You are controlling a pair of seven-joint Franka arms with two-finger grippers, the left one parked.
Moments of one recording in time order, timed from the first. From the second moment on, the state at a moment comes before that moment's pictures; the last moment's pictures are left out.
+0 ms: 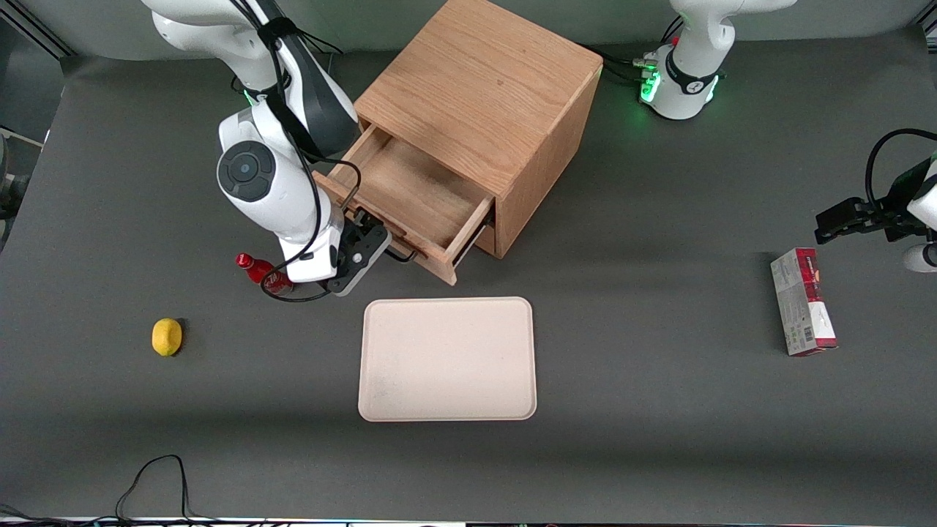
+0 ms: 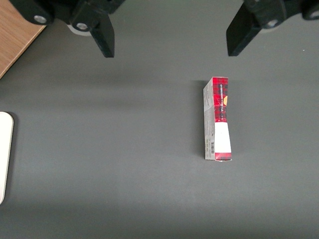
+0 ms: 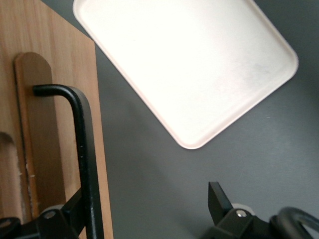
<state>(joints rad) 0.64 0.28 -0.19 -1.77 0.15 2.05 -0.48</state>
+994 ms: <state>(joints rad) 0.51 0.40 -0.19 -1.60 0.14 2.00 -0.56</state>
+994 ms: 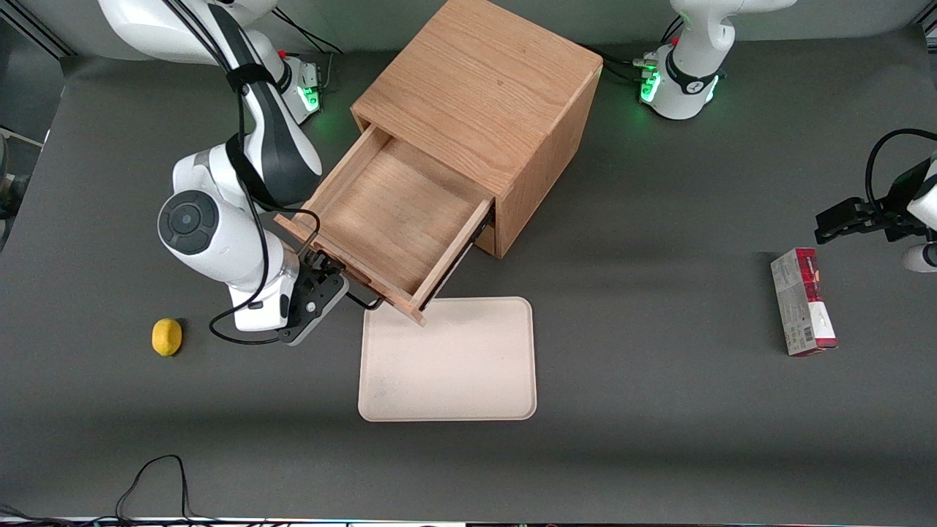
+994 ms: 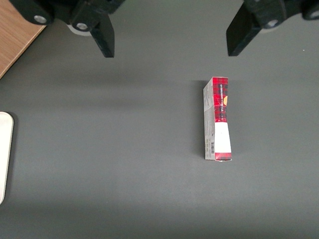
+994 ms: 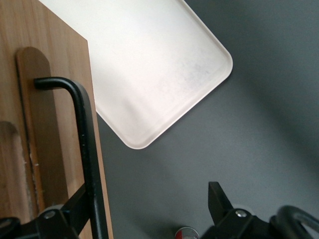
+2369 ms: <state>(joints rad) 0.43 0.40 -0.20 -1.29 0.14 1.70 -0.56</state>
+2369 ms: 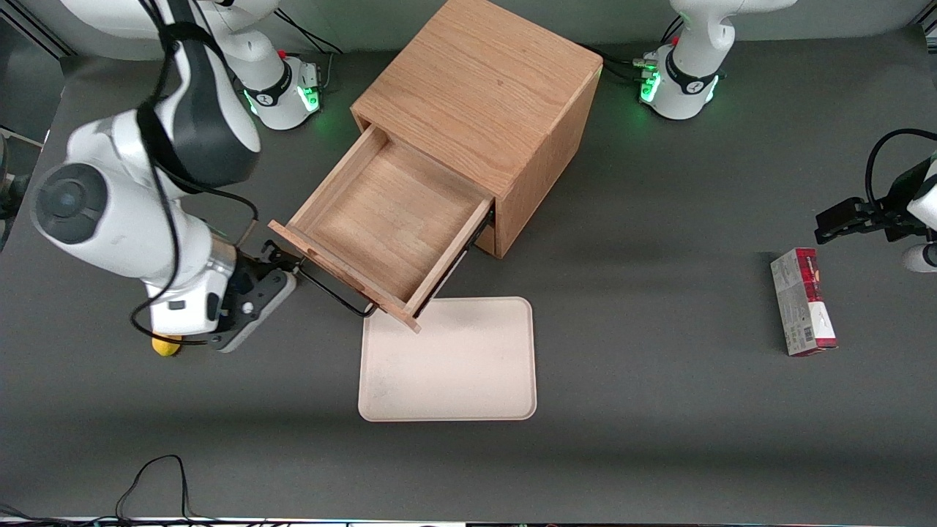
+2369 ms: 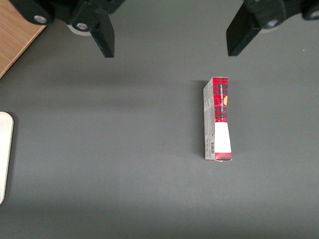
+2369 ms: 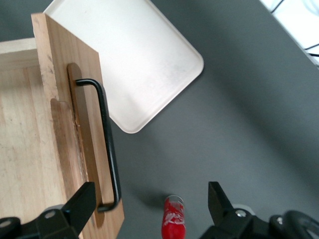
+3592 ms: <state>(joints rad) 0.17 0.14 -0.18 -1.42 0.08 1.59 -0.09</state>
